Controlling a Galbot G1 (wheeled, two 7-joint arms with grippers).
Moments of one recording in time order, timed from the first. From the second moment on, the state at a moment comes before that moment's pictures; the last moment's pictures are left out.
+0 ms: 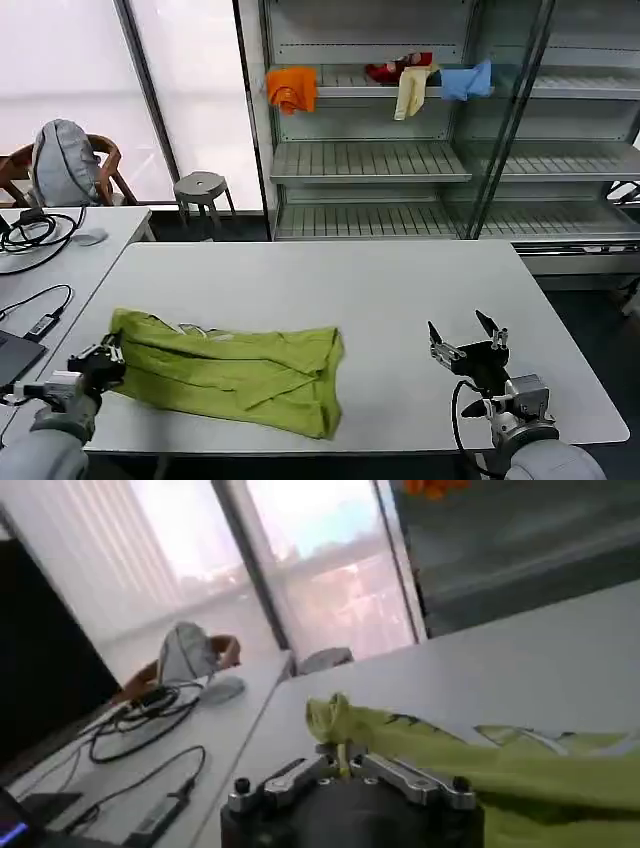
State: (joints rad) left arm 1.51 -0.95 -0.80 -2.11 -0.39 0.53 -0.18; right arm -1.45 1.11 0.55 2.34 0.30 -0.57 0.15
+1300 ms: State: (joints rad) left arm 1.37 -1.13 -0.22 -2.21 -0.24 0.49 -0.06; right arm -1.49 1.13 0.58 2.36 0.26 -0.57 0.15
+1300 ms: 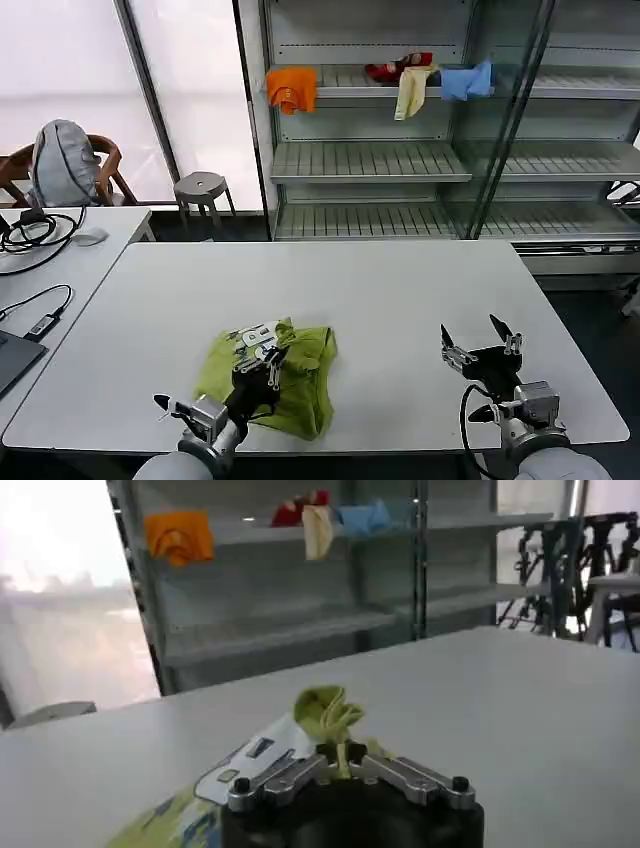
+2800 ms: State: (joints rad) left arm 1.45 -1.12 -0.44 -2.14 -0.42 0.52 -0.25; right arm -1.47 1.13 0.56 2.36 0.25 -0.57 0.15
